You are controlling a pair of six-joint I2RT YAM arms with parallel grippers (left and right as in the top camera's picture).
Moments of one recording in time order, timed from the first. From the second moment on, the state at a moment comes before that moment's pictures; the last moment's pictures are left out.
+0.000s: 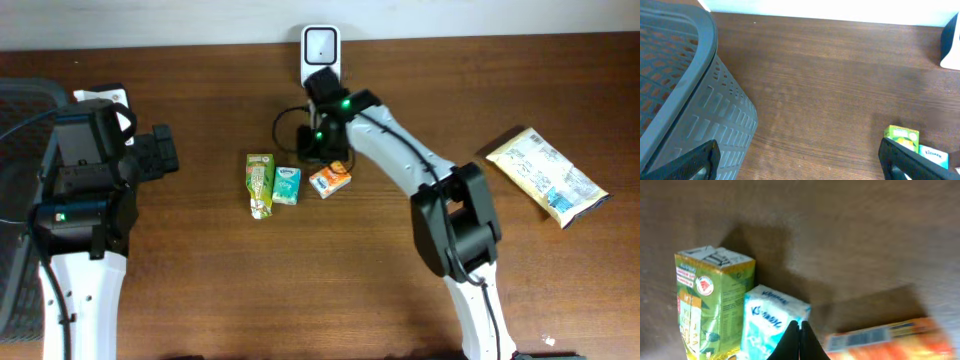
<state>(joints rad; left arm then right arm) 0.07 1.23 1.33 -0.81 -0.22 -0.02 0.52 2.31 1.93 -0.86 -0.31 0.50</state>
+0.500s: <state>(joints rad) 0.07 1.23 1.33 -0.81 -0.22 -0.02 0.46 2.34 1.97 -1.25 -0.13 0.37</state>
